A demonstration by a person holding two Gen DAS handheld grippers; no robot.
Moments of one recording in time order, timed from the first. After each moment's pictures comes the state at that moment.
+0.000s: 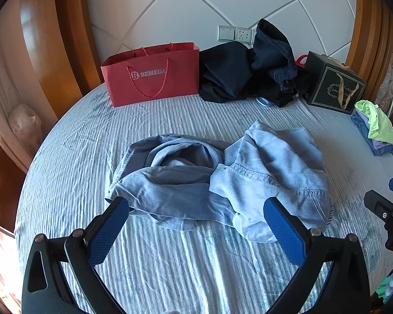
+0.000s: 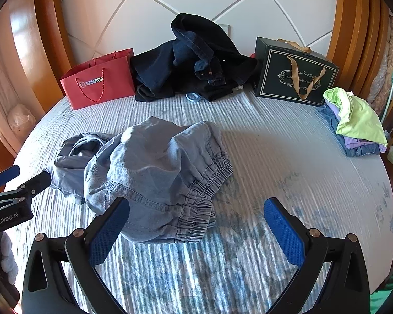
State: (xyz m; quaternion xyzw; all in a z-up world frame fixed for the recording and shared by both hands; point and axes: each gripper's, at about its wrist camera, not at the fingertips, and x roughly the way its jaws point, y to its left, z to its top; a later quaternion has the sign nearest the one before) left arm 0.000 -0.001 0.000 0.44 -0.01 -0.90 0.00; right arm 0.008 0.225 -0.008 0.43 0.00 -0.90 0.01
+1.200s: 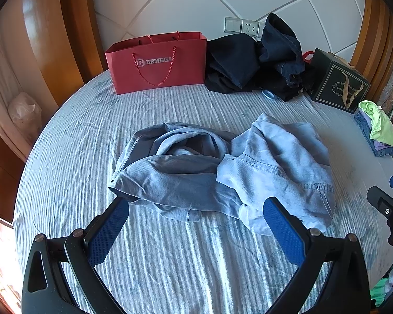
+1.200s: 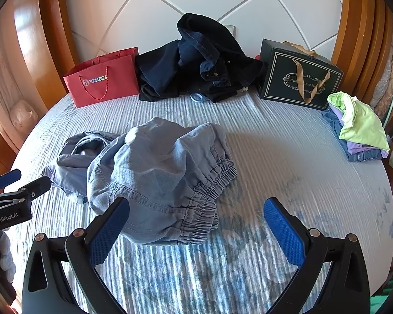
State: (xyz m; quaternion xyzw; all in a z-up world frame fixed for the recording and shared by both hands) left arm -0.001 -0.012 -0.004 0.46 0.01 -0.89 0.01; right arm 0.005 0.218 -0.007 0.43 0.00 -0.90 0.01
